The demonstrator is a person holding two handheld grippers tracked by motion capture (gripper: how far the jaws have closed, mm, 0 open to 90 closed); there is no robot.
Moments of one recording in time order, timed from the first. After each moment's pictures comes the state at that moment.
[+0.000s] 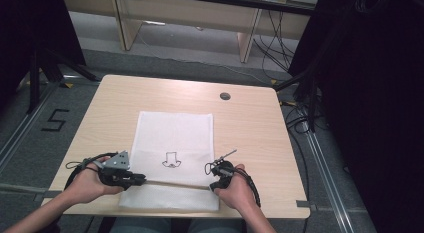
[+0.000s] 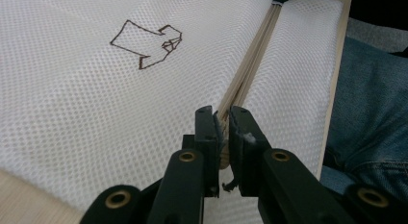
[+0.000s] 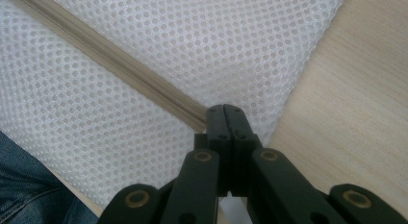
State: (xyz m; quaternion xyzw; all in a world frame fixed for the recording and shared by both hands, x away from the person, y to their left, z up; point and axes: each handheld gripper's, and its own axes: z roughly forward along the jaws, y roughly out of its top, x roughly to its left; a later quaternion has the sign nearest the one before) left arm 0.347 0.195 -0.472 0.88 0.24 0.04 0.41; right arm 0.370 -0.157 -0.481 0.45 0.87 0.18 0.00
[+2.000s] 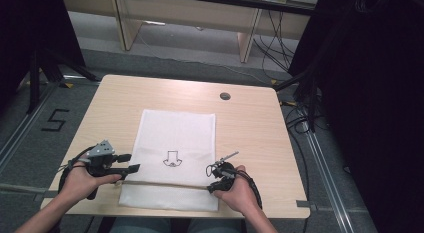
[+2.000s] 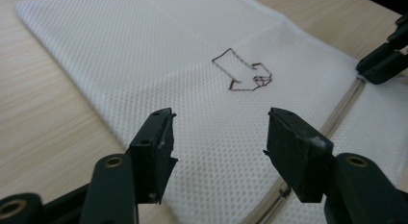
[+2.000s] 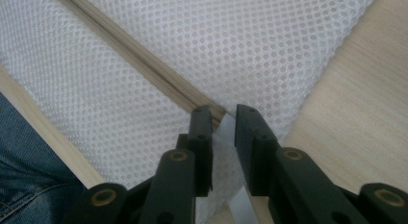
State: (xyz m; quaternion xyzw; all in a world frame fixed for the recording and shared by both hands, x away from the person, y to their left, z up) left arm 0.365 0.227 -0.488 0.78 0.39 0.11 0.47; right arm 0.365 -0.161 -0.482 0.43 0.88 0.21 -0.01
